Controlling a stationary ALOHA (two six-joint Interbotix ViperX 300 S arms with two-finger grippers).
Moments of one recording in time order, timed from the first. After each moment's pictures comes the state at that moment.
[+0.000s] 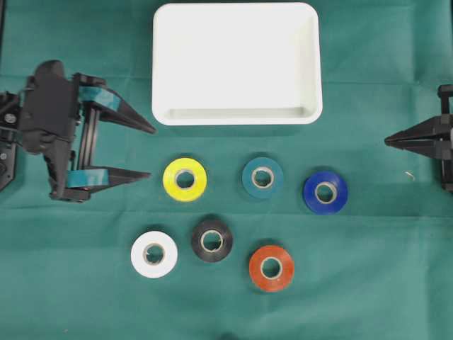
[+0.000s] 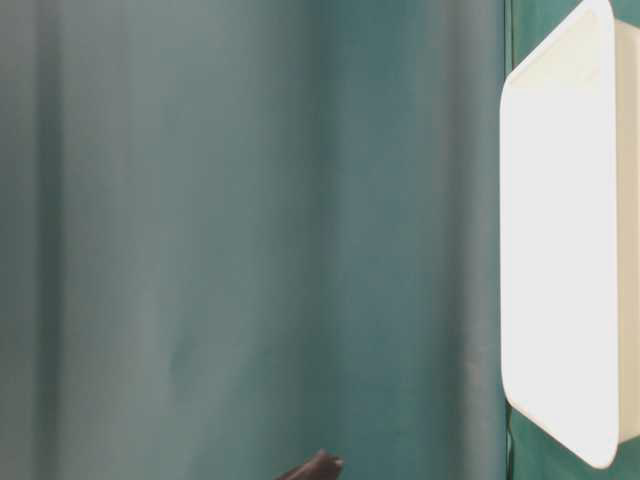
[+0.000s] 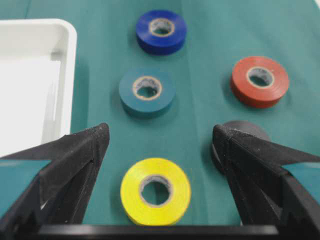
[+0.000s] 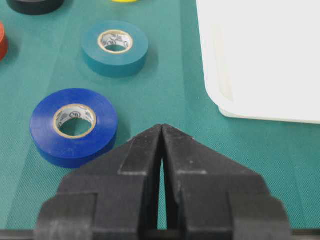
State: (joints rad) left arm -0.08 -0.54 0.91 -0.03 0.04 -0.02; right arm -0.03 -1.19 1.52 -0.10 0.00 0.14
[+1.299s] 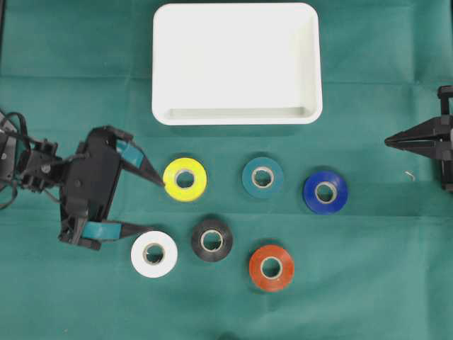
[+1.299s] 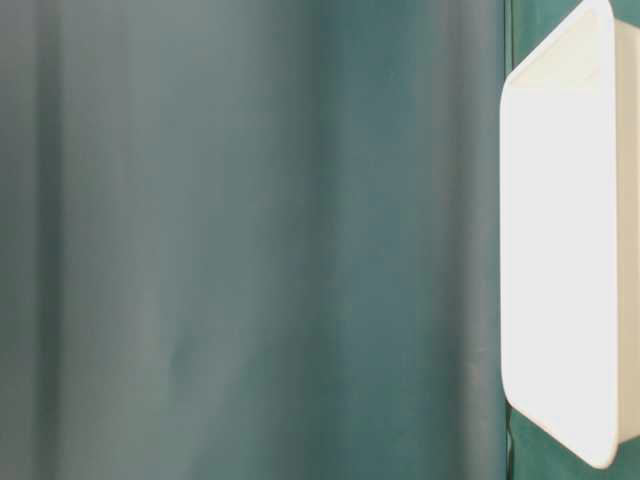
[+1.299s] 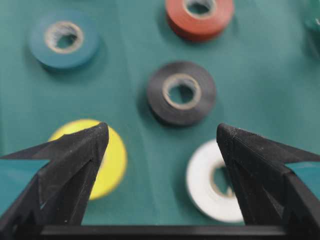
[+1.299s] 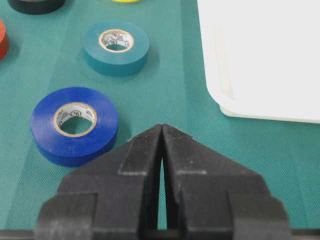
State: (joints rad) left arm -0.27 -0.37 0.83 -0.03 0.18 -0.02; right arm -0.03 -1.19 1.53 -0.10 -0.02 0.14
